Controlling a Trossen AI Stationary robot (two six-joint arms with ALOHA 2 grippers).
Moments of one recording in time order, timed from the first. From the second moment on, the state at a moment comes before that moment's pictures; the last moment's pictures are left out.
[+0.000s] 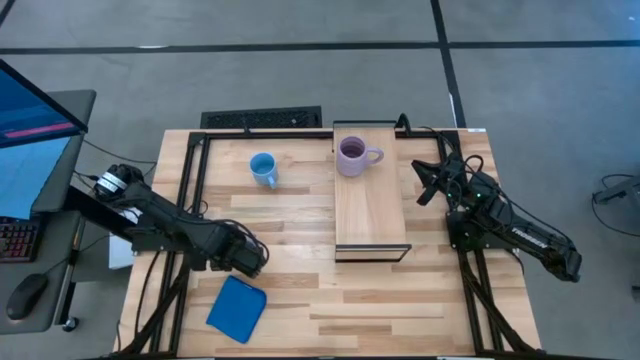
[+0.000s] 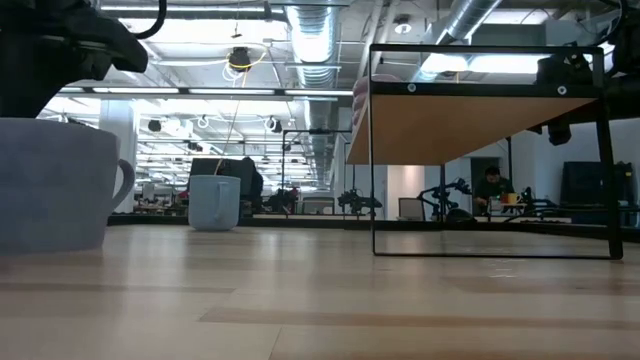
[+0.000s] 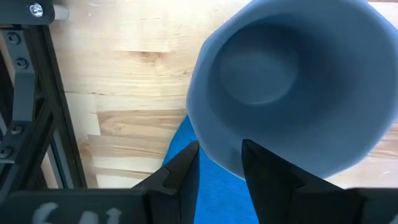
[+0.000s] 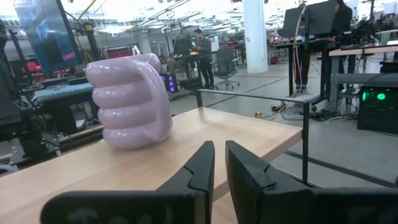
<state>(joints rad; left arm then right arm) -0.47 1.46 1.04 -1.17 0.09 -2.09 -0.57 0.01 0.01 0.05 0.05 0.09</state>
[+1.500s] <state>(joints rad) -0.47 1.46 1.04 -1.17 0.09 -2.14 -0.57 0.01 0.01 0.05 0.05 0.09</state>
